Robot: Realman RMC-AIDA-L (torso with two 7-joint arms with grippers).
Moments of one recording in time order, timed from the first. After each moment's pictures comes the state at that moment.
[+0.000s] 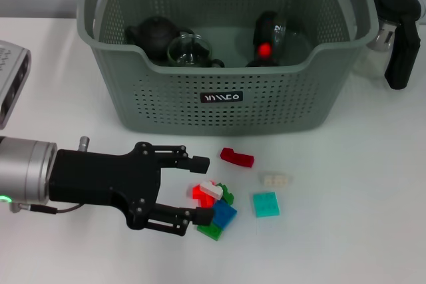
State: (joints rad) left arm -0.43 -2.10 0.89 0.82 1.91 1.85 -1.38; right arm 0.97 2.06 -0.87 -1.00 -2.40 -1.23 2.11
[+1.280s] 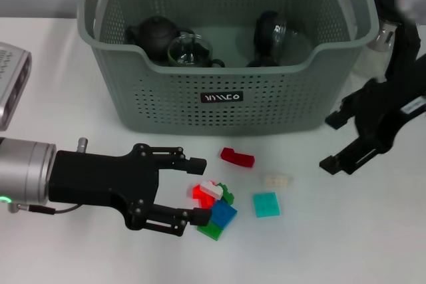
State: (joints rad) left arm -0.43 -2.10 0.88 0.82 1.94 1.83 -1.37; right arm 0.83 2.07 -1.02 -1.26 -2.52 -1.93 2.05
